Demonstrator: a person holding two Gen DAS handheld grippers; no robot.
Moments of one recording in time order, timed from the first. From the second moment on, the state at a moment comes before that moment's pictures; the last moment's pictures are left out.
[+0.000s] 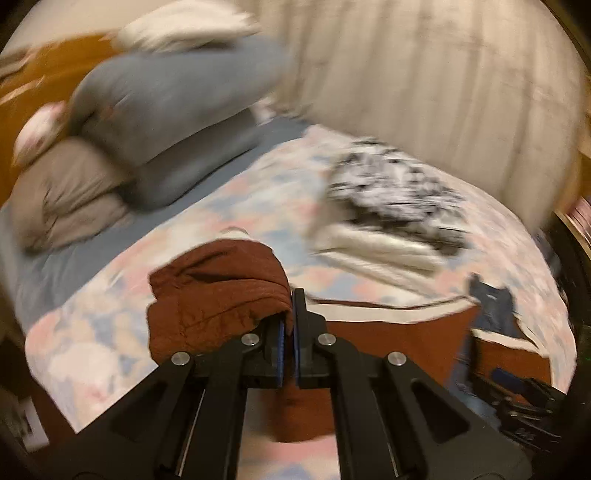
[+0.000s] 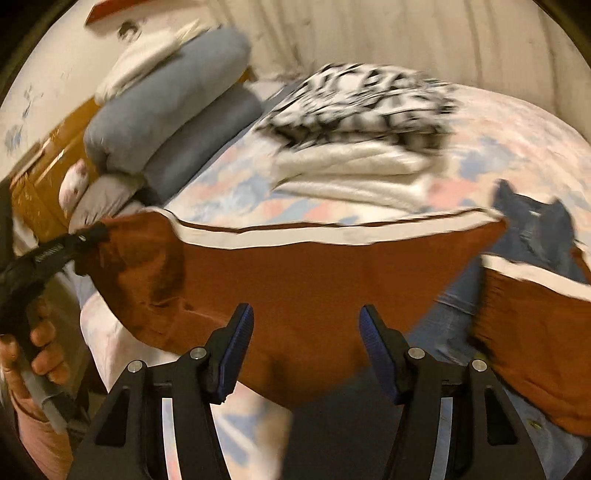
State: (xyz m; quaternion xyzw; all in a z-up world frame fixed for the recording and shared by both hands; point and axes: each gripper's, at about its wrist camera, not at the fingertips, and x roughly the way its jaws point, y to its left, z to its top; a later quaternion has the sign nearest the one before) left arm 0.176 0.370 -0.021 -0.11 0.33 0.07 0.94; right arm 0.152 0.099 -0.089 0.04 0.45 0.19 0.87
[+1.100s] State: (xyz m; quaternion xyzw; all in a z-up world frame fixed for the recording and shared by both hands) left arm 0.171 0.047 -0.110 -0.05 0.46 -0.23 0.85; right arm 0.063 -0.195 -0.130 0.11 0.46 0.05 0.88
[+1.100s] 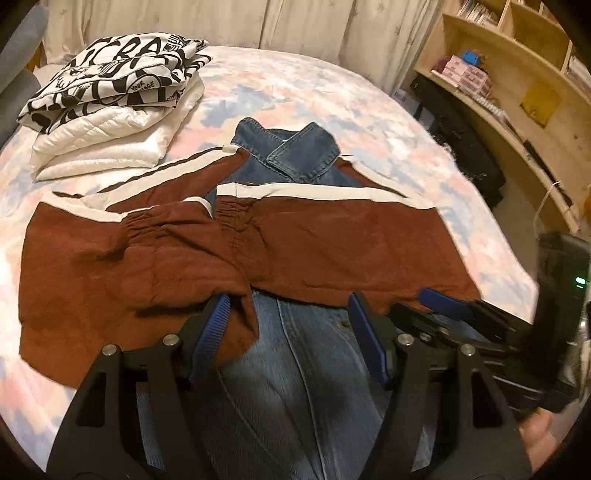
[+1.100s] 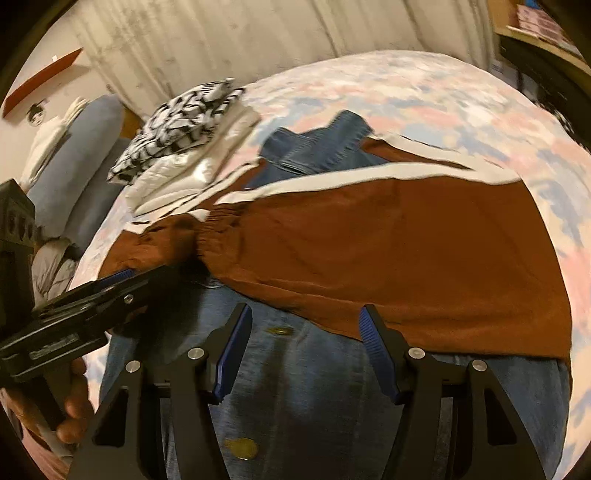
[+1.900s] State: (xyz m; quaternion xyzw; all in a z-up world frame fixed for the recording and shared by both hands) left arm 0.122 0.228 -0.133 -0.12 0.48 -0.02 0.87; right arm 0.104 0.015 -0.139 -0.18 0.45 0.19 0.85
